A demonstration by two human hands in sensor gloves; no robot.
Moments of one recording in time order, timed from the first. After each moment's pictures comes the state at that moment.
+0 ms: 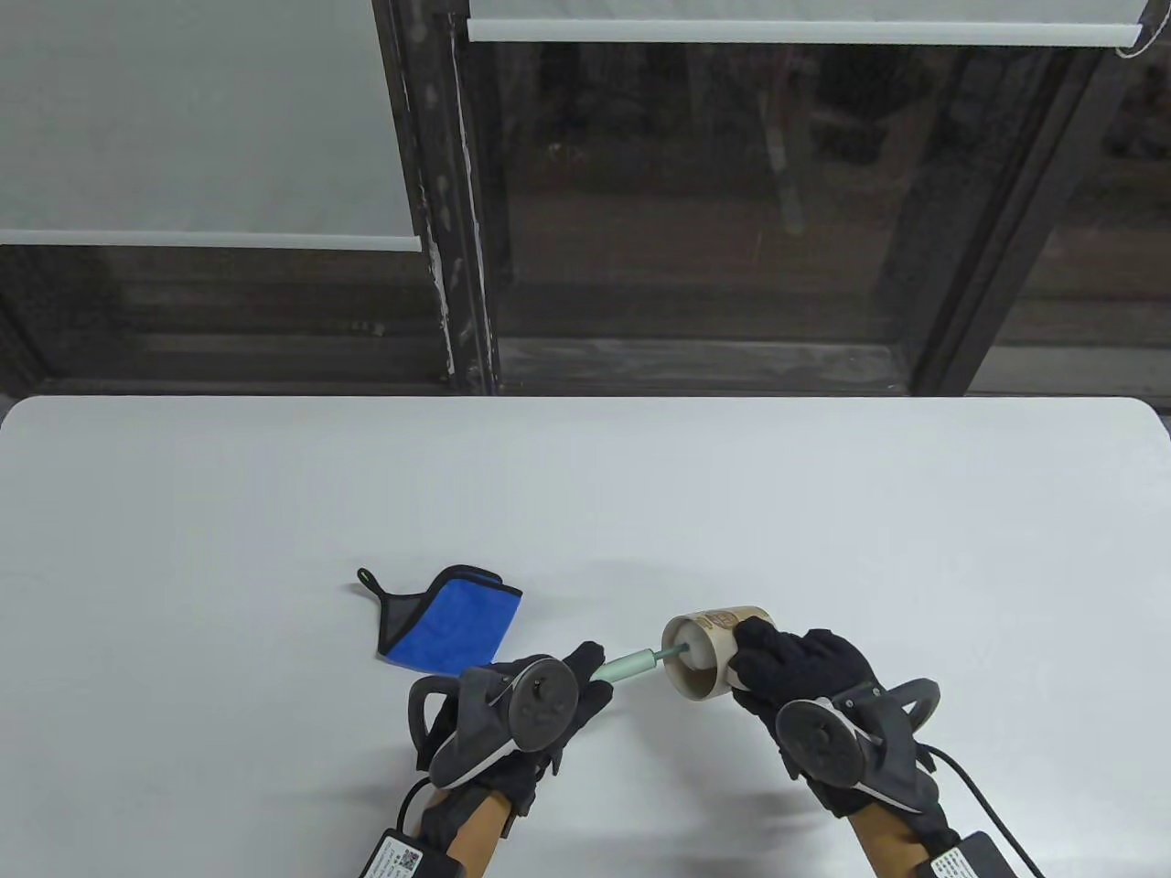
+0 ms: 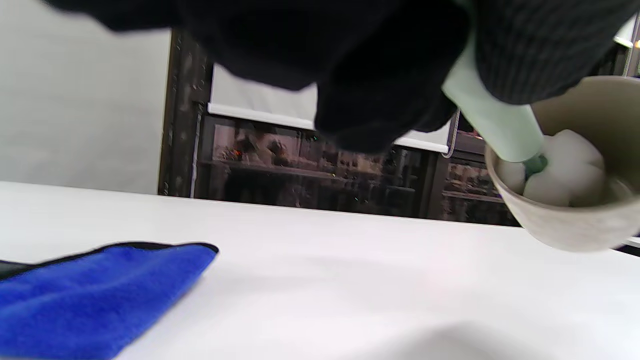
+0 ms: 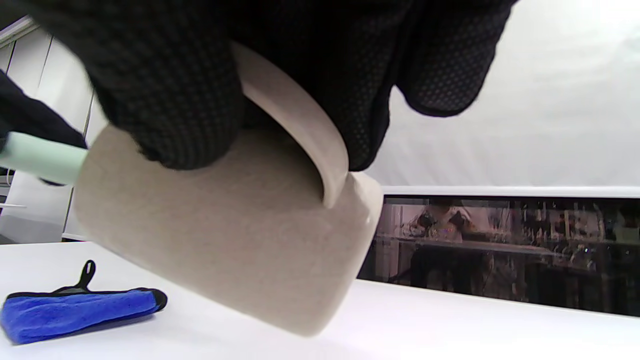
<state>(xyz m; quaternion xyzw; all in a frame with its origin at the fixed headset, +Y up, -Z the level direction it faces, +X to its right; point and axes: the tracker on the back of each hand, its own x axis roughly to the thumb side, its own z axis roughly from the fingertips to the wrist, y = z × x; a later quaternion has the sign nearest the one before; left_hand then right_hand) -0.100 -0.663 -0.290 0.06 -0.15 0.08 0.98 0.178 -0.653 -0.276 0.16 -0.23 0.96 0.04</state>
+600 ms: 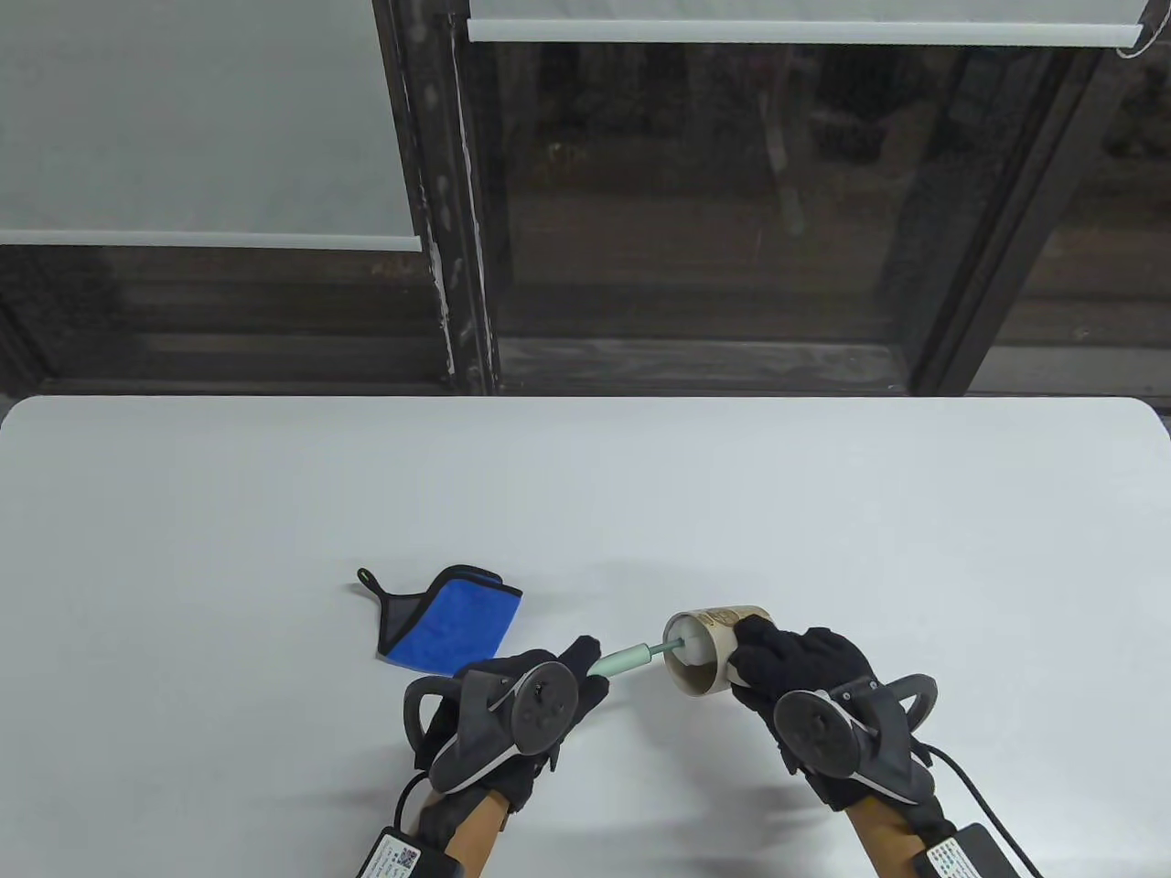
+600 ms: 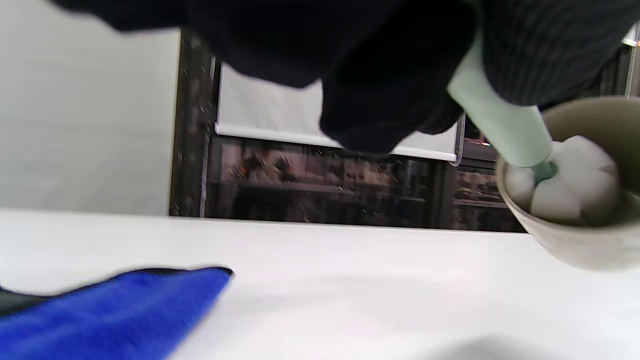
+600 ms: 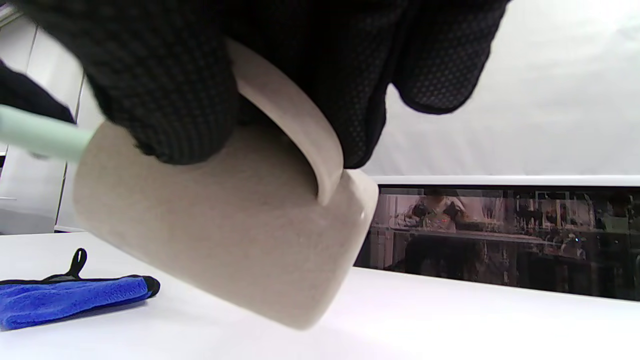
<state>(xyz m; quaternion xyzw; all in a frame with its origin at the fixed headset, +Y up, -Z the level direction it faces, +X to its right) -0.101 -0.662 -0.291 0.07 -0.14 0.06 0.99 0.177 -0.657 -0.280 0.16 -0.22 0.96 0.04</state>
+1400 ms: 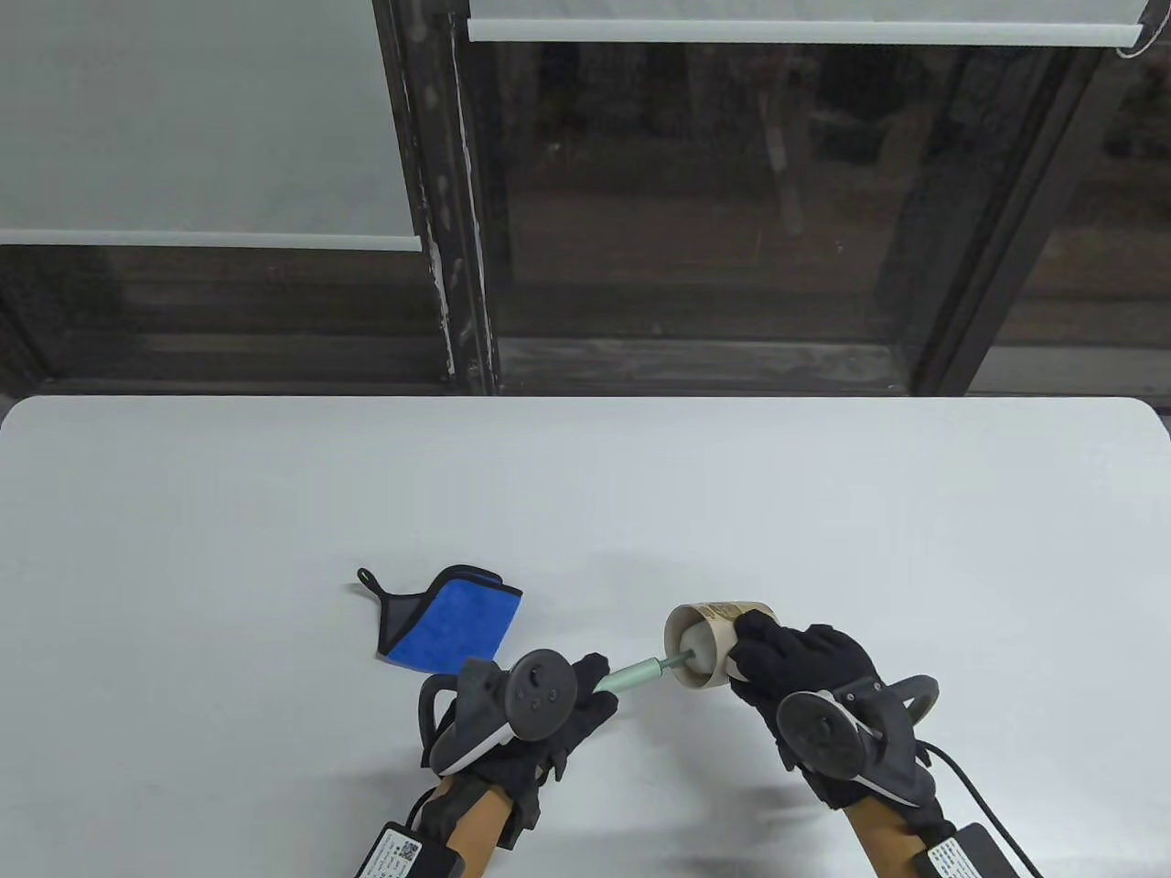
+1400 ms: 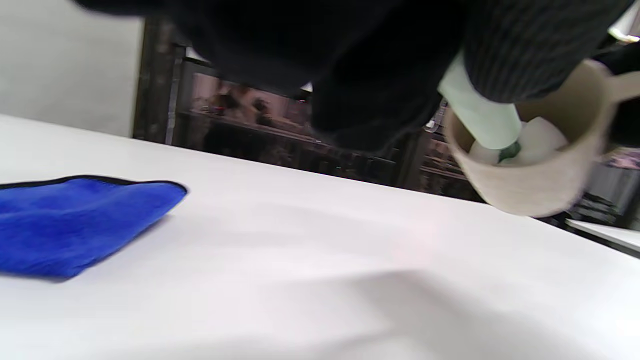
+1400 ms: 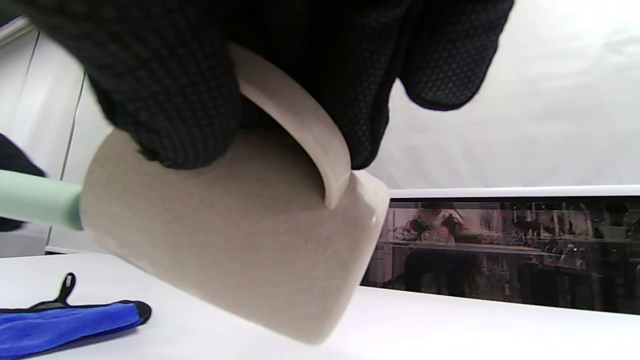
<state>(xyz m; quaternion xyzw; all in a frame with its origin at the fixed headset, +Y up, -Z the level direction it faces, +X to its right) -0.092 -0.676 -0.293 0.00 -0.18 0.10 0.98 0.180 -0.657 -0.283 0.15 -0.23 0.96 0.04</state>
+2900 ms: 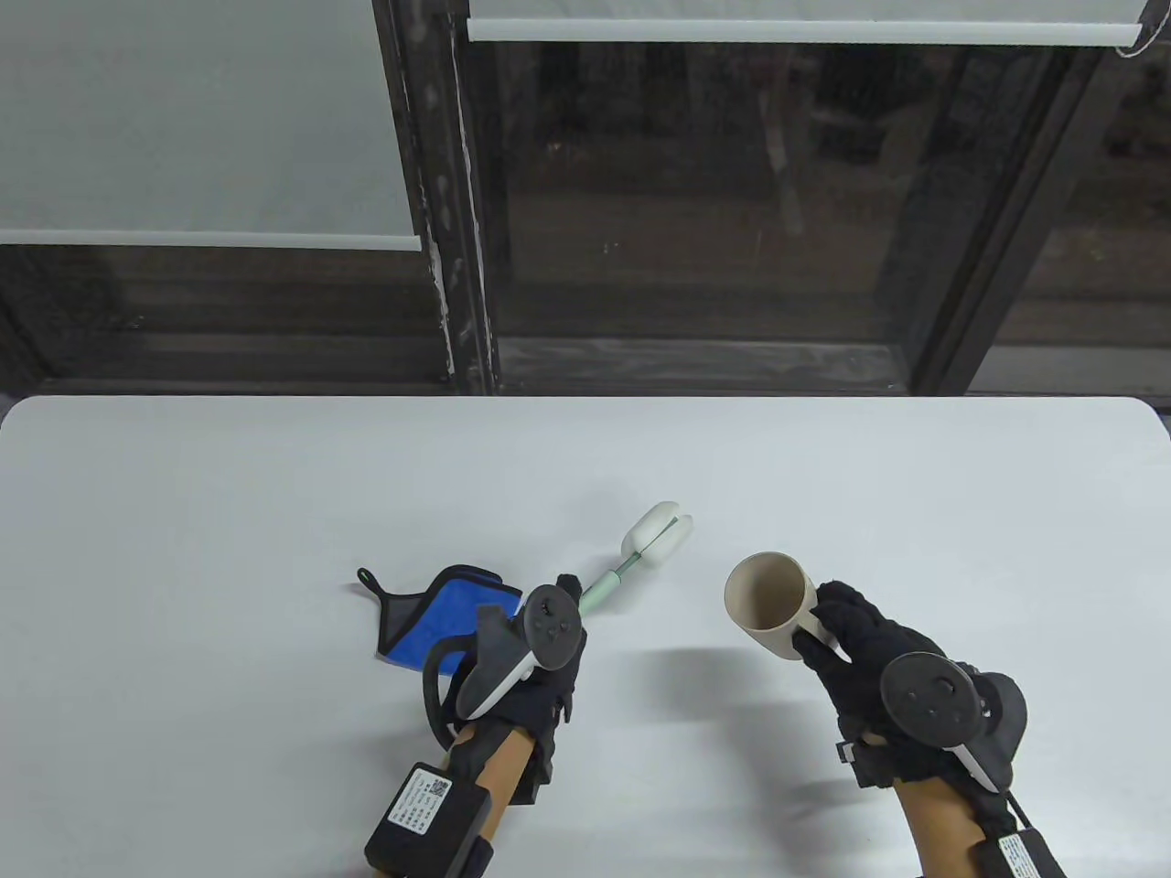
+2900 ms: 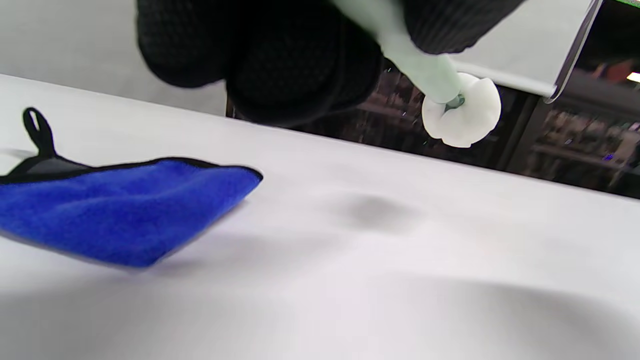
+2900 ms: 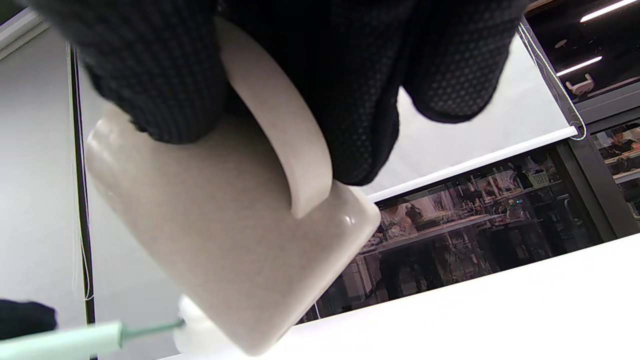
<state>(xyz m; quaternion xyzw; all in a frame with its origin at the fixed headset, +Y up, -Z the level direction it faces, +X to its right) -0.094 -0.689 -0.349 -0.08 -0.02 0.09 0.99 0.246 -0.651 -0.293 0.05 -0.24 0.95 0.20</state>
